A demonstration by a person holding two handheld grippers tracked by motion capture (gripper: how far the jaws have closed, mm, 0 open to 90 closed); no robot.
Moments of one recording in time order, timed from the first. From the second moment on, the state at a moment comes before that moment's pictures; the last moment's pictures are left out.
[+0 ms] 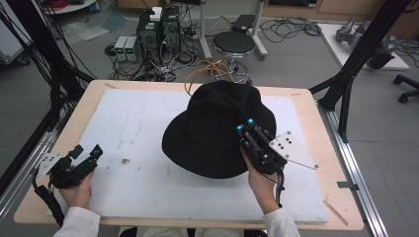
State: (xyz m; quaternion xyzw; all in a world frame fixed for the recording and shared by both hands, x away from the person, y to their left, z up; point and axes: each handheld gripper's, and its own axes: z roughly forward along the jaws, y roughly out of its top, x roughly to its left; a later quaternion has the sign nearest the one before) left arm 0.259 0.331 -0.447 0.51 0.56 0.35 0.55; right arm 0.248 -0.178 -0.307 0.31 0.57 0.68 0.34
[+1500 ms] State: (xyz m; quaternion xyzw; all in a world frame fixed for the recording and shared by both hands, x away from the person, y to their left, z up) left arm 0.262 0.332 -0.448 0.51 0.56 0.34 0.55; right arm 0.332 -0.158 -0.212 0.27 0.47 0.75 0.37
